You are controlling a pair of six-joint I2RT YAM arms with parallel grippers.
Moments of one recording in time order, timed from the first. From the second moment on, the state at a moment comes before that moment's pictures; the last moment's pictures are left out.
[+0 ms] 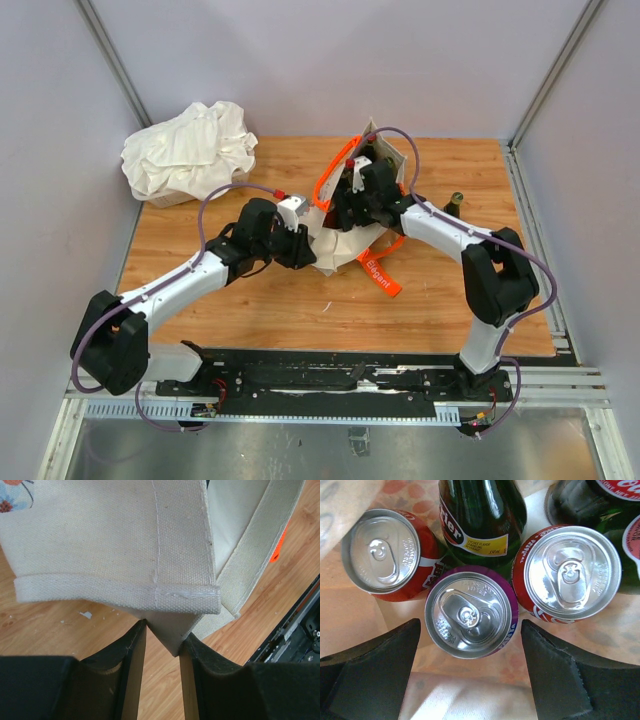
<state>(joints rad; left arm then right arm) -0.57 1.30 0.81 -0.14 0.33 -0.23 0.54 1.78 1.27 -0.21 -0.03 0.09</state>
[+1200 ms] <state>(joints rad) -0.58 1.30 0.81 -0.13 0.32 -0.23 0.58 1.75 1.30 -0.25 0.00 0.06</state>
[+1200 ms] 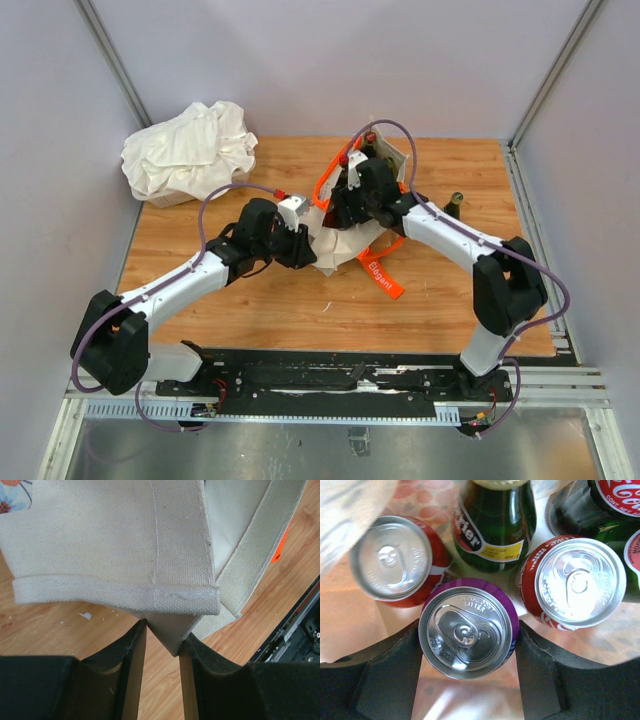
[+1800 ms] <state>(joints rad) -0.58 1.30 0.81 -0.13 0.32 -0.23 0.60 1.35 1.41 -0.35 0.19 -0.04</state>
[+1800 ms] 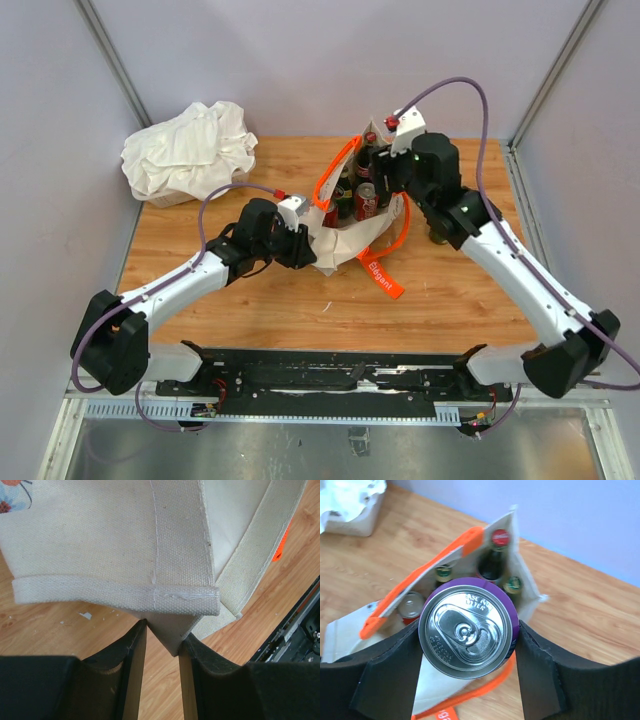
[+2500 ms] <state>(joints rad) -0.58 1.32 0.83 -0.14 0.33 -0.22 0.49 0.89 0.93 -0.57 0.61 0.18</state>
